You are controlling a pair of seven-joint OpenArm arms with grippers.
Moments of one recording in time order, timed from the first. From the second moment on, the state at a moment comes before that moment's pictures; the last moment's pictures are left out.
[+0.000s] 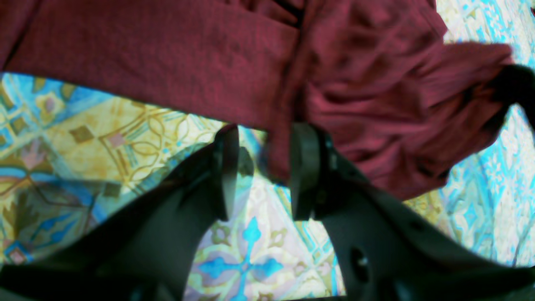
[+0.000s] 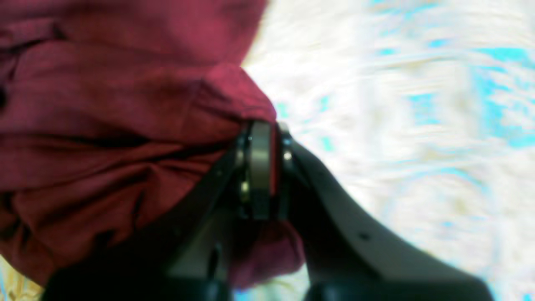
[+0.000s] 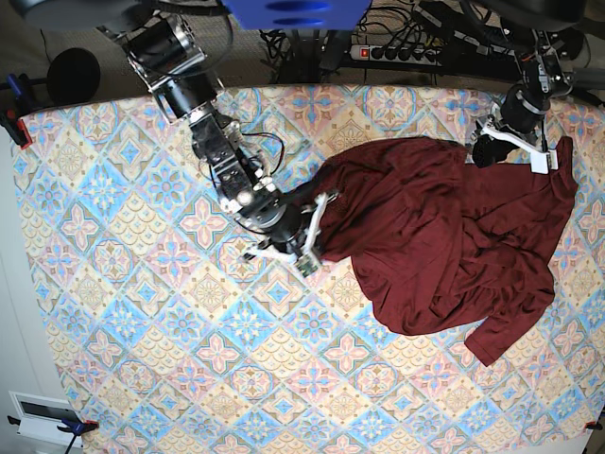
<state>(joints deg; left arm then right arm) 26.1 -15.0 -31.2 98.3 -50.8 -17.2 46.4 11.6 4.8 -27.5 80.8 7.0 9.5 -35.9</state>
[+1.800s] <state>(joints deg) -5.6 -15.0 1.8 83.7 -51.5 -17.0 42.4 5.1 12.2 -19.0 84.5 7.1 9.3 -35.6</state>
